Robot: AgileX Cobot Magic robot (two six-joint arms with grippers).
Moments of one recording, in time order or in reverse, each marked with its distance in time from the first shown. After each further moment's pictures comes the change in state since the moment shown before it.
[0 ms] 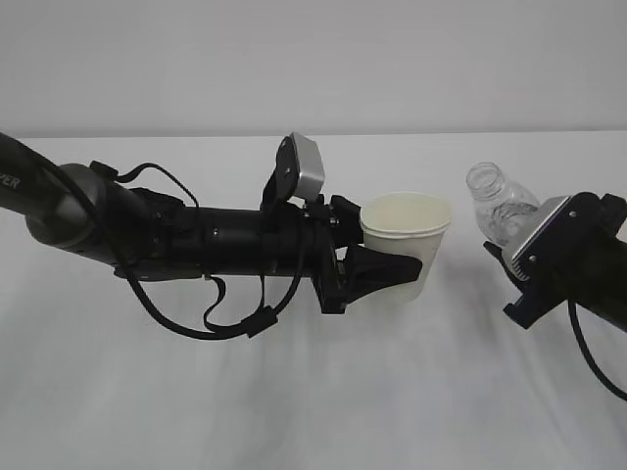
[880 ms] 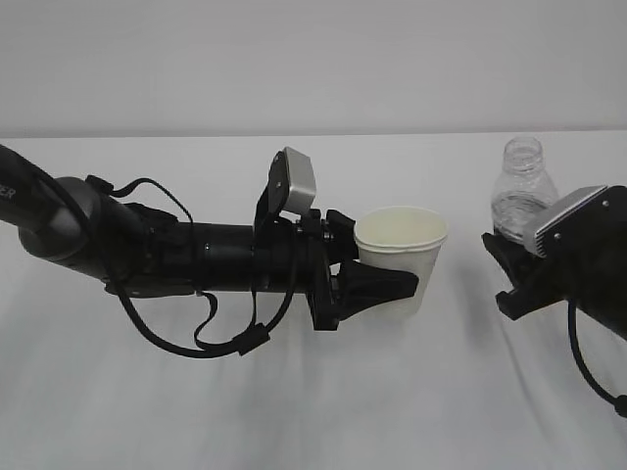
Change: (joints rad) left arm 0.000 0.000 0.058 -0.011 -0.045 0.014; right arm 0.000 0.015 0.030 -0.002 -0.112 0.306
